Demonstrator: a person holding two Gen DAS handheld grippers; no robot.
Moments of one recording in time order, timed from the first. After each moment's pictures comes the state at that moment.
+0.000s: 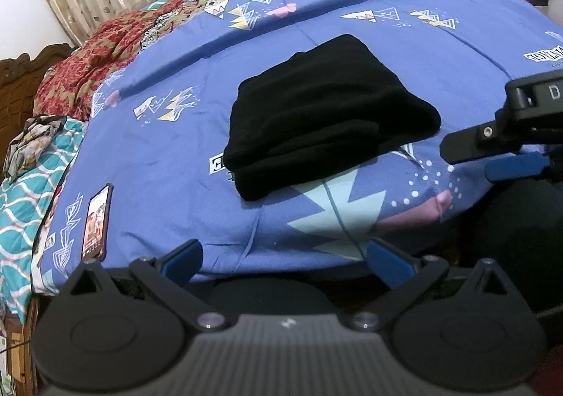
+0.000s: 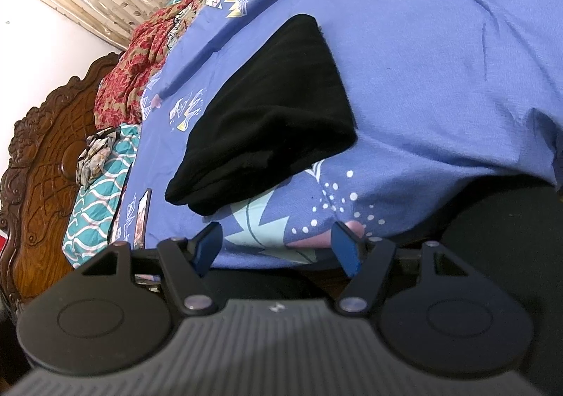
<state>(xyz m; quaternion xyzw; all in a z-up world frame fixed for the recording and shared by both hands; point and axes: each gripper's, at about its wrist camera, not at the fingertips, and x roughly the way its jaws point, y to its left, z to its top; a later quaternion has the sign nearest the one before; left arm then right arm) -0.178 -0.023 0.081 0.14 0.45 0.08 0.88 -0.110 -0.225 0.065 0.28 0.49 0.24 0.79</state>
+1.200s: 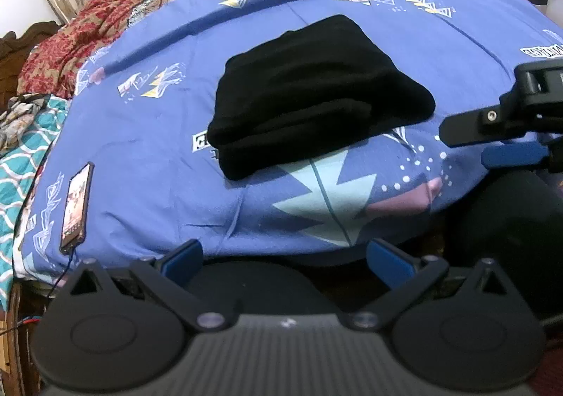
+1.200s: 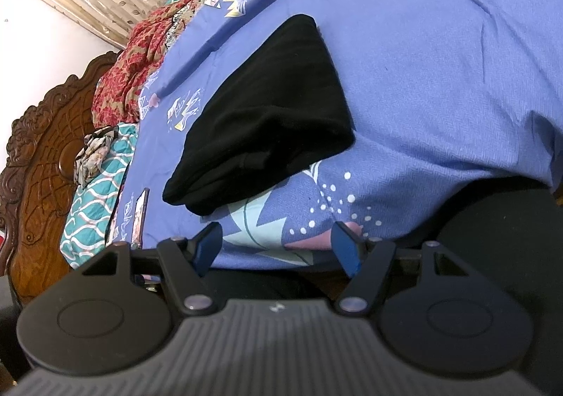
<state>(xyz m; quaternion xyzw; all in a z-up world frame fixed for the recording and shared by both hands) -0.172 -0.022 0.072 0.11 0.49 0.06 0.86 -0.108 -0.227 0.066 0.27 0.49 0.24 0.79</state>
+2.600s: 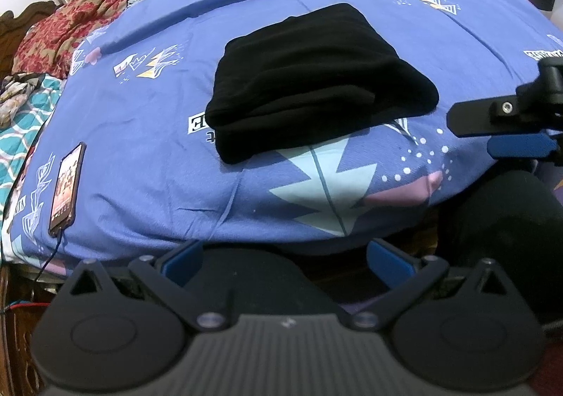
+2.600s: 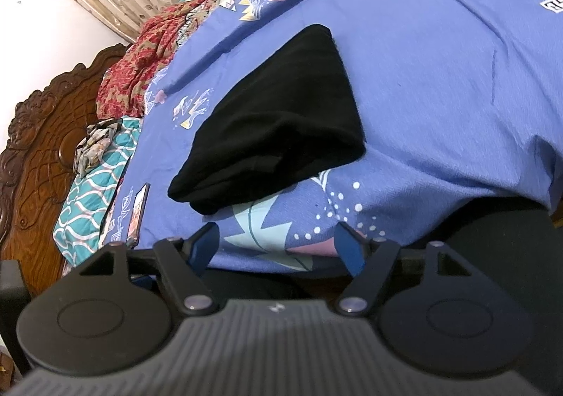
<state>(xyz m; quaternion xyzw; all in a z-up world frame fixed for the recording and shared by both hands) -0.171 -0.015 0.066 0.08 0.50 0.06 0.86 -0.111 -0.223 0.073 0.25 0.47 0.26 0.81</state>
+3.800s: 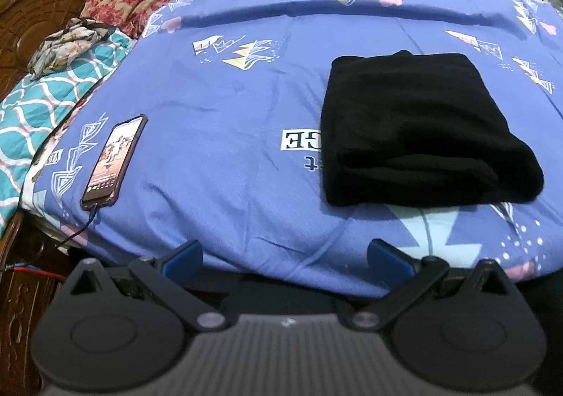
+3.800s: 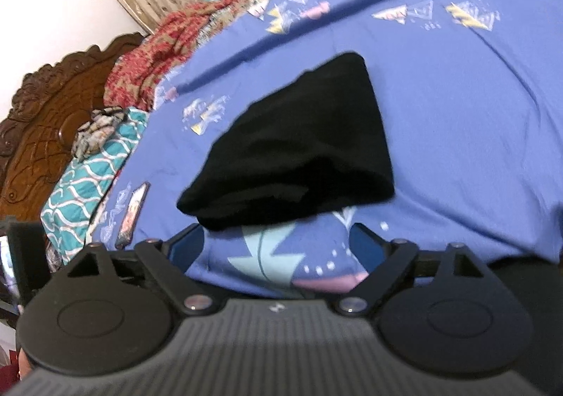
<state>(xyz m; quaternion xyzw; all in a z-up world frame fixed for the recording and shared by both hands) -0.137 0.060 0.065 -0.01 0.47 0.18 0.87 -0.098 -0.193 0.086 0.19 0.43 0.28 0.84</state>
